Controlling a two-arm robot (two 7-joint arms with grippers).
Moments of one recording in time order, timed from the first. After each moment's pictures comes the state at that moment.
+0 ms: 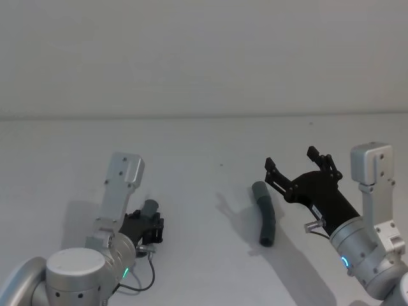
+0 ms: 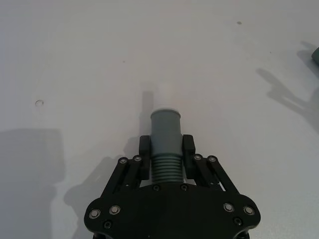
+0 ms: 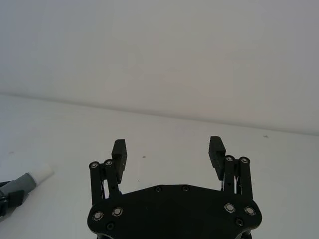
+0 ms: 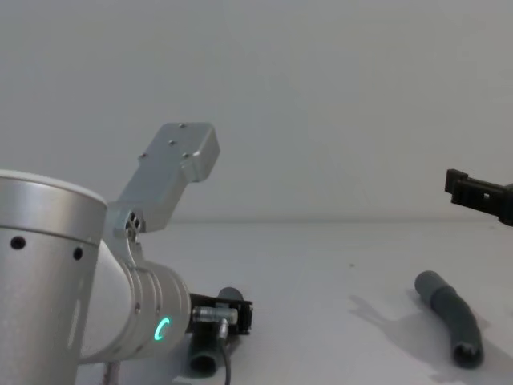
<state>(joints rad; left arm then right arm) -0.15 0.04 0.38 -1.71 -0.19 0.72 0.14 -0.01 0.34 -0.23 -1.77 0.29 0.03 0.07</state>
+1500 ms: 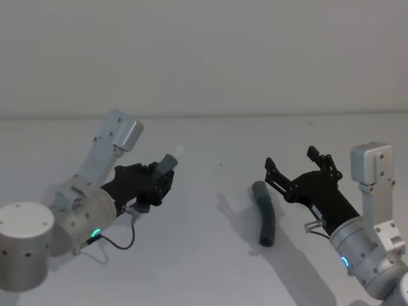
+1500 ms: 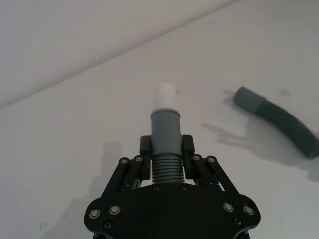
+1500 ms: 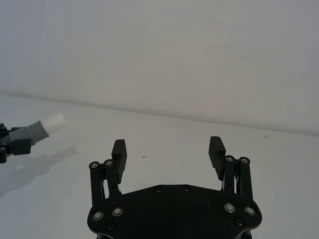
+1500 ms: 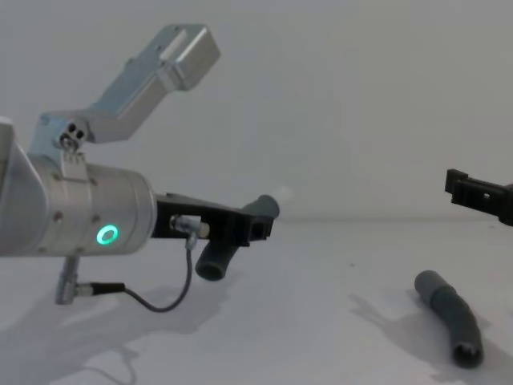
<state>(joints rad) -0.31 0.26 0.41 -1.66 -0.22 0.51 -0.28 -0.01 0.34 -0.23 -1.77 0.29 0.03 0.07</state>
